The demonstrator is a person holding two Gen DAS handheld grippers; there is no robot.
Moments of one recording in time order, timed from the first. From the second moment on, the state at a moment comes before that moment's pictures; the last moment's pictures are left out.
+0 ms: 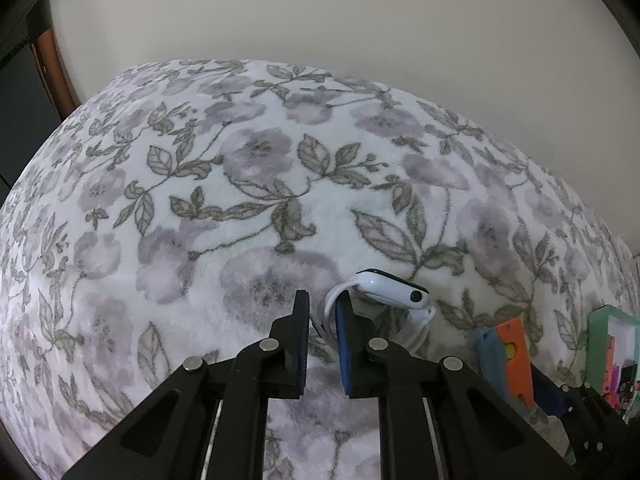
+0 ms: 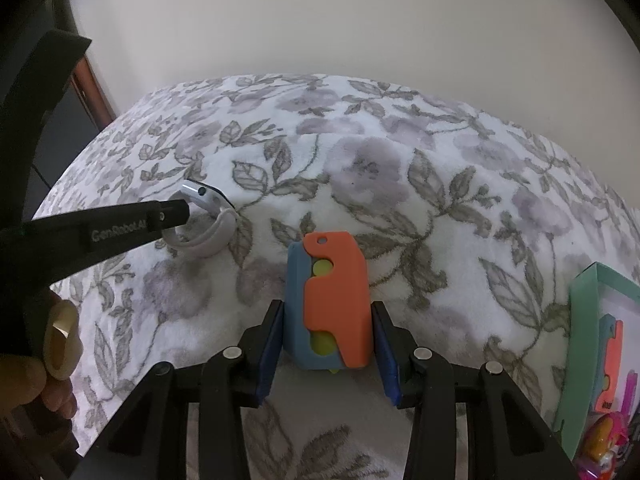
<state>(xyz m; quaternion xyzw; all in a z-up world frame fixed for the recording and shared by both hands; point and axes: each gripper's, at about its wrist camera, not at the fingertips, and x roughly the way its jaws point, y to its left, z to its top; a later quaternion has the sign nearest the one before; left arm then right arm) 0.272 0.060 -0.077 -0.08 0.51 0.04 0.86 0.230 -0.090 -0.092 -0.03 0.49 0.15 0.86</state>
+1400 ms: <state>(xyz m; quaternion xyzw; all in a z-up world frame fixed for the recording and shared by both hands) 0.160 -0.076 0.062 -0.07 0.46 -0.12 0.87 0.128 -0.236 0.006 0.01 0.51 0.01 0.86</state>
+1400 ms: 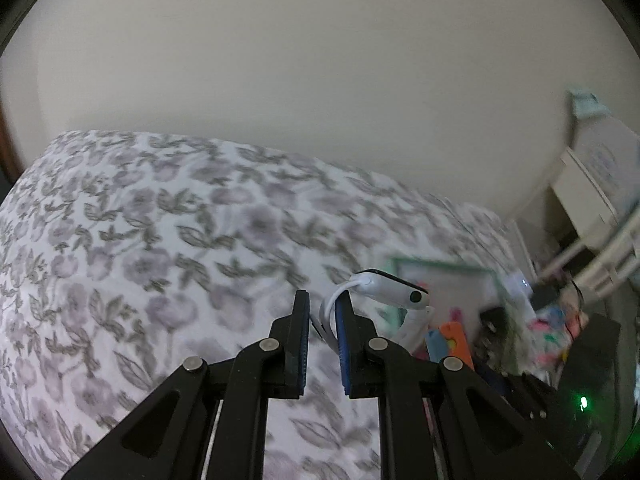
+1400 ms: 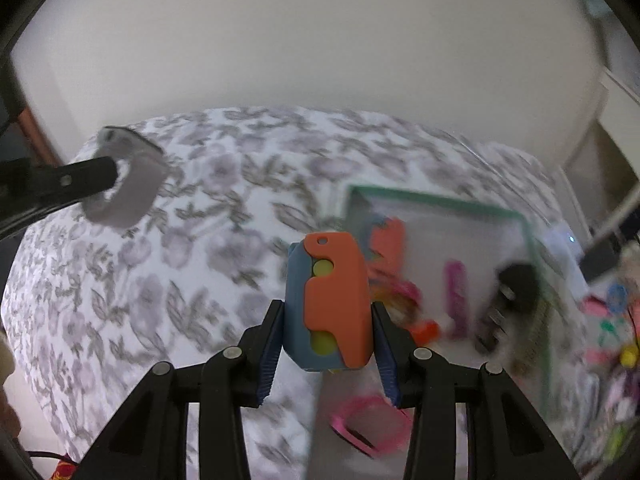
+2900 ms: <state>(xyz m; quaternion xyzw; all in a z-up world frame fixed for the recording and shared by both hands) 0.048 -0.129 0.003 0.00 0.51 -0.20 0.83 0.015 -0.327 -0.020 0.05 0.54 -0.08 0.83</state>
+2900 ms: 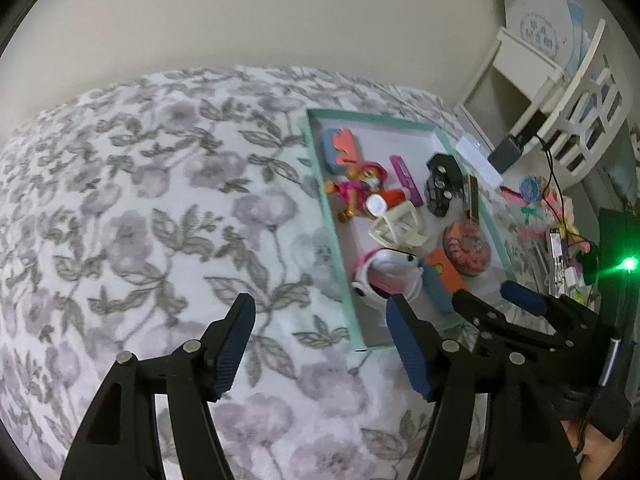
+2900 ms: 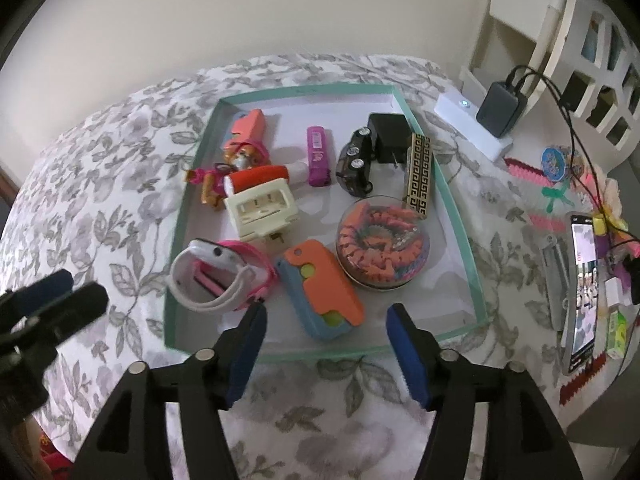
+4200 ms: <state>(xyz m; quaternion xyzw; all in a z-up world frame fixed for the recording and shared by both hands) -0.007 -0.065 0.051 0.04 0.43 -0.11 0.89 -0.044 -0.291 0.052 0.04 0.42 -0.08 0.90</state>
